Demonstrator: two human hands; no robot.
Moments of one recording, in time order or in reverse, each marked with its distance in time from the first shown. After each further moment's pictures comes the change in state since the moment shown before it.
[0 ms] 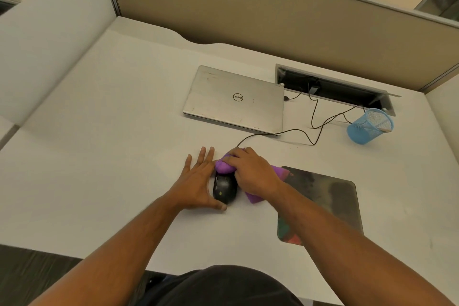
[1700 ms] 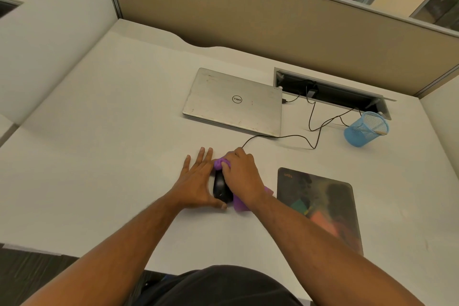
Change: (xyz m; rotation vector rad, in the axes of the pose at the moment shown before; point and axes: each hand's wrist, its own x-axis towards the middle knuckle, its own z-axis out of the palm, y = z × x) left_hand 0.004 -0.001 0.005 -0.009 0.037 -0.029; right_hand 0.006 -0.030 0.023 0.205 0.152 0.291
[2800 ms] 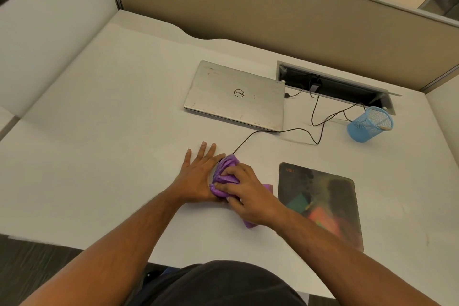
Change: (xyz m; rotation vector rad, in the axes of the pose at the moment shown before) left_hand -0.001 -0.003 0.001 0.058 -0.004 0.070; right_hand -0.059 0.035 -0.005 -0.040 -0.147 -0.476
